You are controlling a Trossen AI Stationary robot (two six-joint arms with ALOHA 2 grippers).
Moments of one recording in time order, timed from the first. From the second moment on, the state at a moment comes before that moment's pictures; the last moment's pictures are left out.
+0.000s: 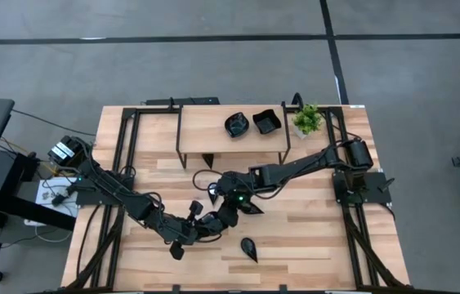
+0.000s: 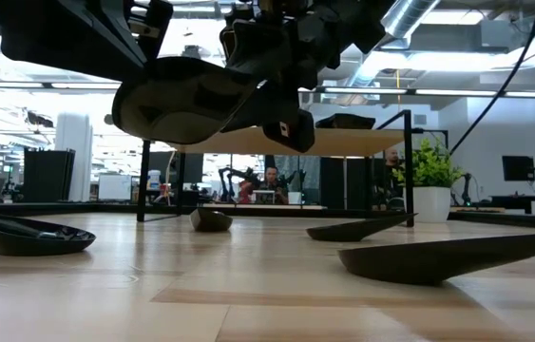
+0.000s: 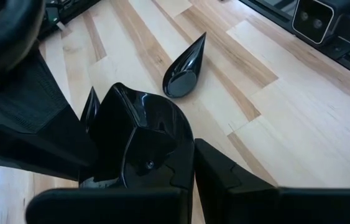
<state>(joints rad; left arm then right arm) -0.64 1.51 0.74 0.14 -0.35 0.23 0.14 1.90 1.32 -0.15 -0.31 0.65</state>
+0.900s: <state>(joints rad) -0.64 1.51 0.74 0.14 -0.35 0.23 0.14 1.90 1.32 -0.15 -0.31 0.65</state>
